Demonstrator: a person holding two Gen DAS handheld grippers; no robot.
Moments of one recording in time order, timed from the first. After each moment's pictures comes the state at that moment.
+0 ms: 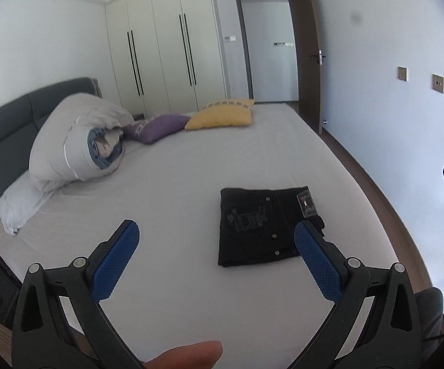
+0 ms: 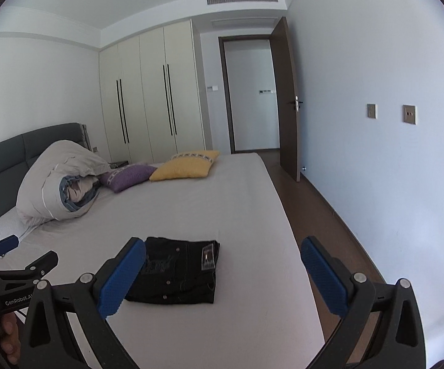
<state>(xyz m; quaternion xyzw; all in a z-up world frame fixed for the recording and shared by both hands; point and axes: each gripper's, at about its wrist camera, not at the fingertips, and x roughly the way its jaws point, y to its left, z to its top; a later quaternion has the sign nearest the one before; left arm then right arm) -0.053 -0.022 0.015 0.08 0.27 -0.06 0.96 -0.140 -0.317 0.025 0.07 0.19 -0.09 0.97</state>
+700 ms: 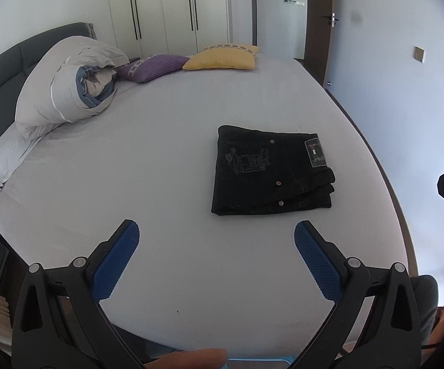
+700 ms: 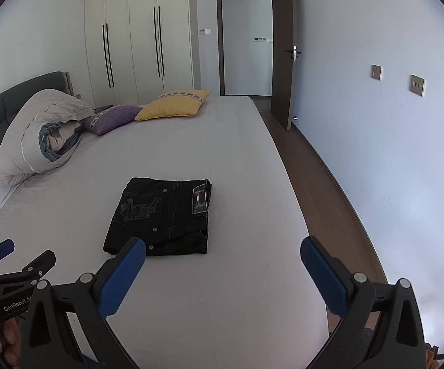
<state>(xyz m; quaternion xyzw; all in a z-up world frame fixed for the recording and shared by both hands) -0.004 -0.009 -0.061 0.05 0.38 -0.06 0.92 -0.094 -0.299 -0.024 0.05 0.33 -0.11 0.94</state>
